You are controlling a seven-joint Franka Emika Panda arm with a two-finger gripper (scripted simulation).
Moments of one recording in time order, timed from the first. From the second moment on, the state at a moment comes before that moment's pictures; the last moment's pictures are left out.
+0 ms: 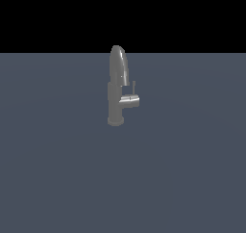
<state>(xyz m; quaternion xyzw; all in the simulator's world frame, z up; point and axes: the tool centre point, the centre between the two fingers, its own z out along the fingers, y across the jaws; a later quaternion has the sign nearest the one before) -0.259 0.000 0.490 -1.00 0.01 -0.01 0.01</state>
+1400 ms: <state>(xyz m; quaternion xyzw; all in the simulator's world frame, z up) -0.173 0.006 0.479 -0.99 0.09 0.09 0.09</state>
